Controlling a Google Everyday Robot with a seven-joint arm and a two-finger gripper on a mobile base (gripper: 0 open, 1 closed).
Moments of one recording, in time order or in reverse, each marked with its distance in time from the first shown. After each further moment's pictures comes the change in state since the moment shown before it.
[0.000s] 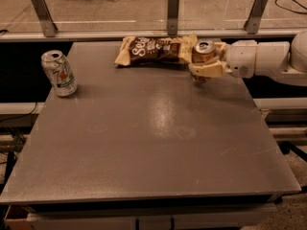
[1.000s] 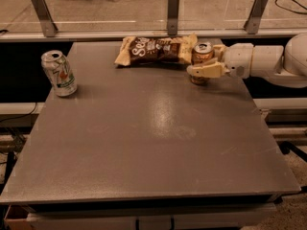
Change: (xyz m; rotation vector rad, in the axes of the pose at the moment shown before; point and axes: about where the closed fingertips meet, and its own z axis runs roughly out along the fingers) arm 0.026 -0.024 0.008 0.026 -0.016 0.074
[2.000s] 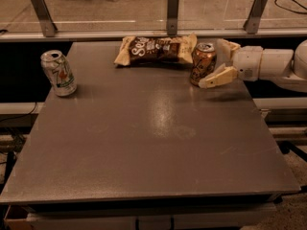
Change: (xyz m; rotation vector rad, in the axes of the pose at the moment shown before) arm 0.008 -0.007 -0.017 0.044 0.005 0.010
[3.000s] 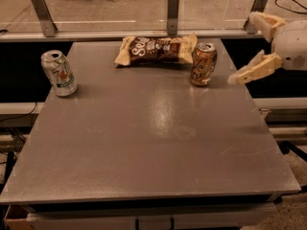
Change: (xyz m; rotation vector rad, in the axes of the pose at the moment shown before) arm -0.089 0.048 -0.096 0.072 0.087 -0.203
